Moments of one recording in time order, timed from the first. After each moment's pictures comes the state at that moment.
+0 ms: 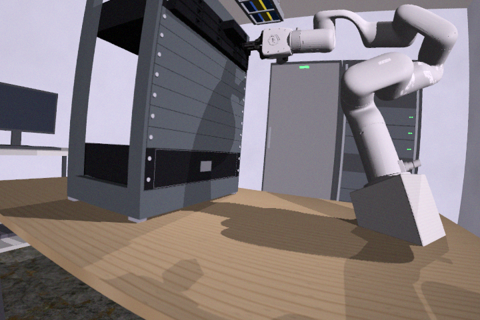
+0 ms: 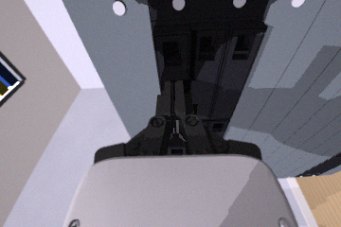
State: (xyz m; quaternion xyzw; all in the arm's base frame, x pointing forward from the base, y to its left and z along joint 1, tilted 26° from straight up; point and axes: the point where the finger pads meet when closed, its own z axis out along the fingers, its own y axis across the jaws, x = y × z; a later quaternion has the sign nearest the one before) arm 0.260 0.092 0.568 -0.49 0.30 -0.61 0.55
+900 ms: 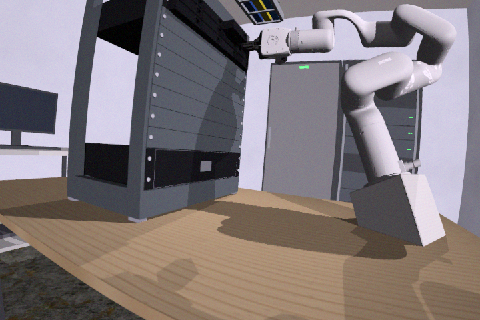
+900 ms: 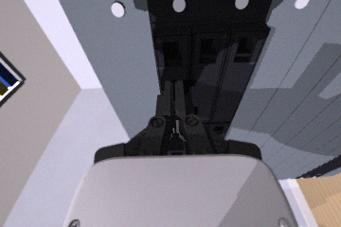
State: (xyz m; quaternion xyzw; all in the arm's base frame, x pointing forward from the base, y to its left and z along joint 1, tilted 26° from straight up) arm 0.263 0.093 0.569 -0.49 0.30 -0.61 0.55
